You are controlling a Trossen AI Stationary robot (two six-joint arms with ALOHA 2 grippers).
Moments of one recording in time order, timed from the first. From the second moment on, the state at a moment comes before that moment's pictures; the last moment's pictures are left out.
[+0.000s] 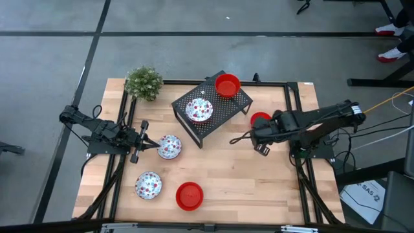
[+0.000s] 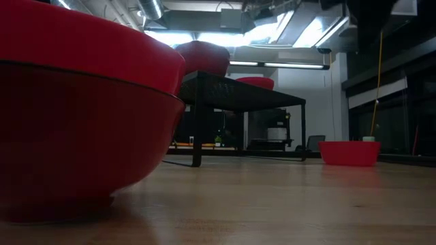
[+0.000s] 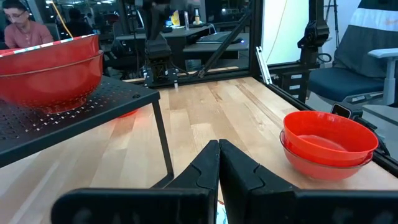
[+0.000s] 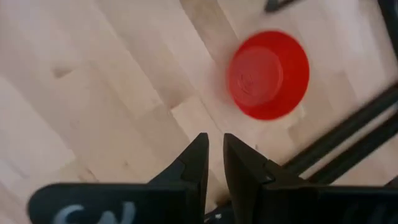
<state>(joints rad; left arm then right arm) -0.41 0.00 0.07 -0.15 -0.27 0.04 0.24 1.35 1.35 -1.51 0.30 0.81</state>
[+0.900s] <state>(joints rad) -0.41 0.00 0.07 -0.15 -0.27 0.04 0.24 1.34 1.01 -1.17 0.42 0.86</state>
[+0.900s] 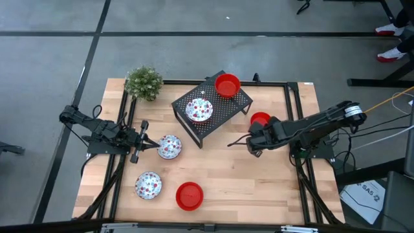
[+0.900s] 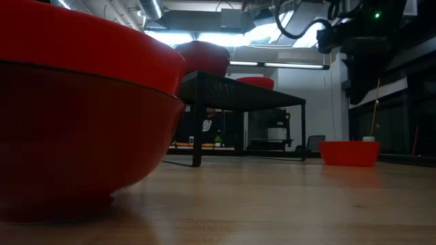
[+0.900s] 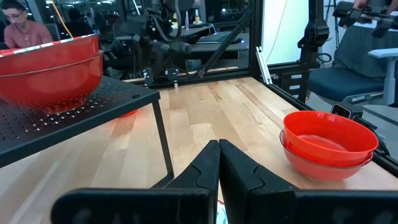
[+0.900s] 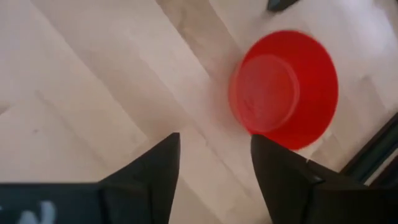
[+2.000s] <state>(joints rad) -0.41 0.00 0.07 -0.15 -0.27 0.04 0.02 1.34 0.75 -0.78 0.40 0.67</state>
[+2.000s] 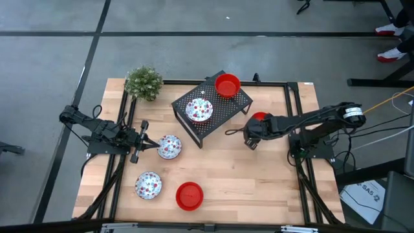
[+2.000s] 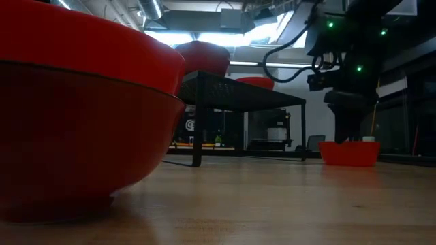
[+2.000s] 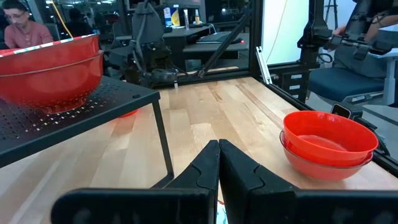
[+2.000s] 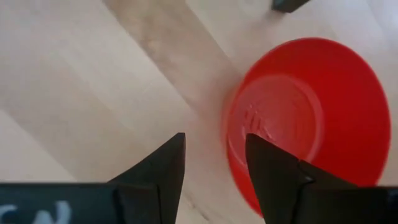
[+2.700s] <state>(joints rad) -0.41 0.00 0.07 -0.15 -0.27 0.04 -0.05 1.34 0.75 -0.73 0.39 0.67</state>
